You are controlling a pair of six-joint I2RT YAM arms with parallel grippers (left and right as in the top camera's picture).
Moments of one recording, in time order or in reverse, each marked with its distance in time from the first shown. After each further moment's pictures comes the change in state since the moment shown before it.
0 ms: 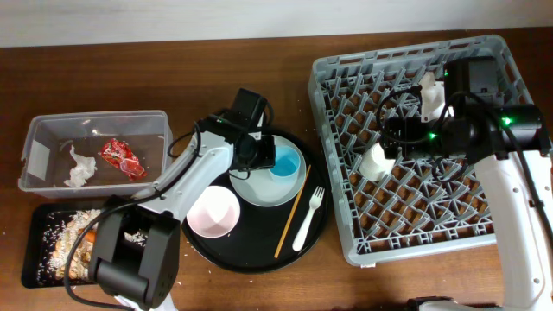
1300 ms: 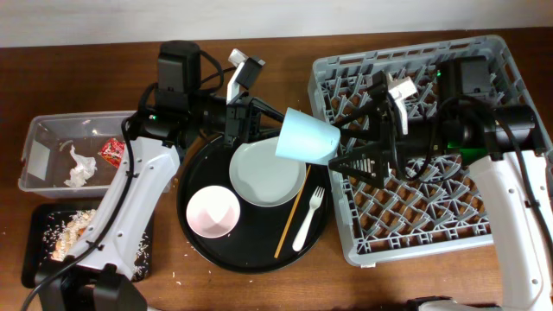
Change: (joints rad) left arm 0.191 -0.237 0.053 0.415 1.360 0.231; right arm 0.037 0.000 0.000 0.018 -1.165 -0.659
